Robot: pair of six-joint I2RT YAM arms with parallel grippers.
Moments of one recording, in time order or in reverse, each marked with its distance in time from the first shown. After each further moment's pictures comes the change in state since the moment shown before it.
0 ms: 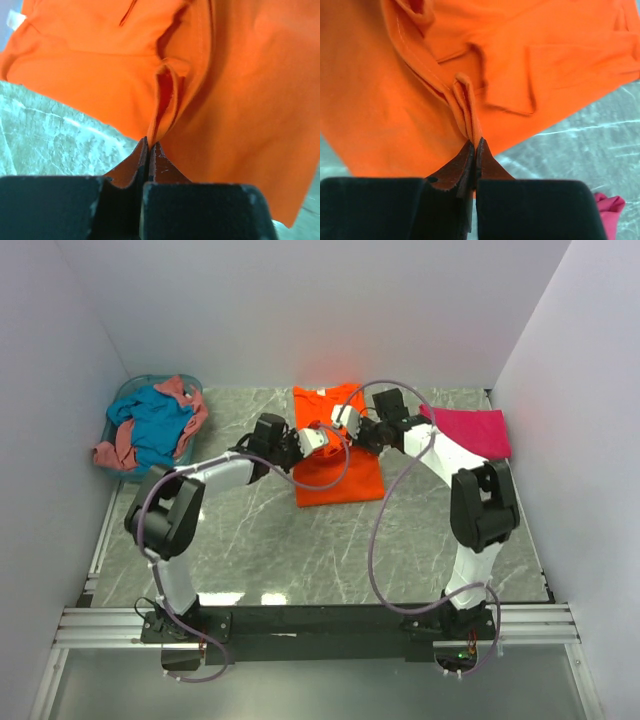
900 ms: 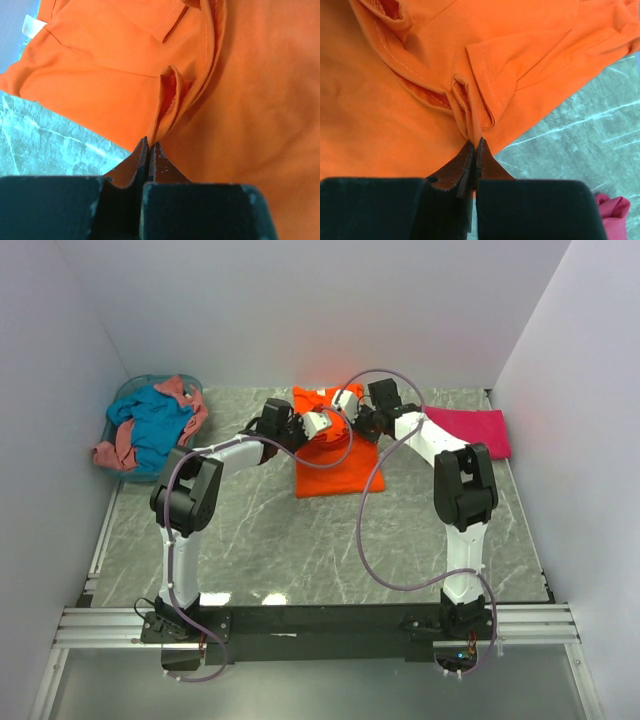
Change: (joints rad) left arm 0.059 0.265 0.293 -0.031 0.021 0.000; right arm -0.032 0.253 0.255 0.015 0.099 0.132
